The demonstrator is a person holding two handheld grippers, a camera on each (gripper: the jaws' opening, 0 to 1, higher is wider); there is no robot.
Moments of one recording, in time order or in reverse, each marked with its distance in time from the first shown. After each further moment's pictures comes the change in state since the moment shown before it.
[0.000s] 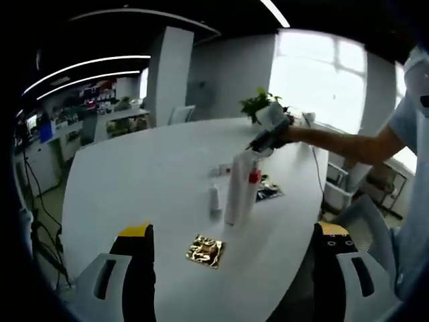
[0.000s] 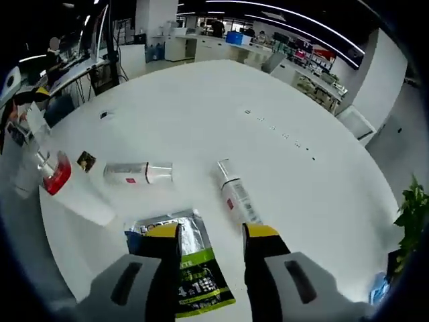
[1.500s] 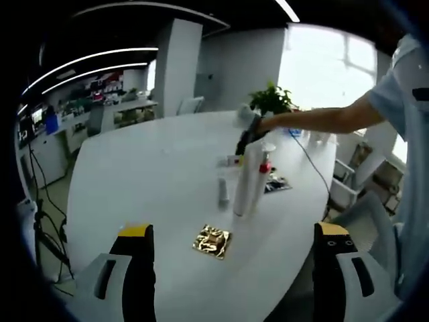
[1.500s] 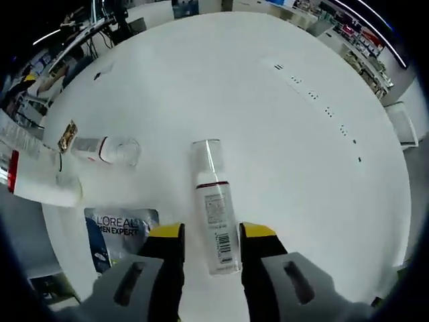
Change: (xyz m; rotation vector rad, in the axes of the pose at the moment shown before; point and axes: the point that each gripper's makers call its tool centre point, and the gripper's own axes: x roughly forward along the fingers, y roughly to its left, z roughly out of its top) left arm -0.003 0.010 -0.010 -0.025 0.047 0.045; right arm 0.083 -0.031 -0.022 -0.121 0.300 0.251
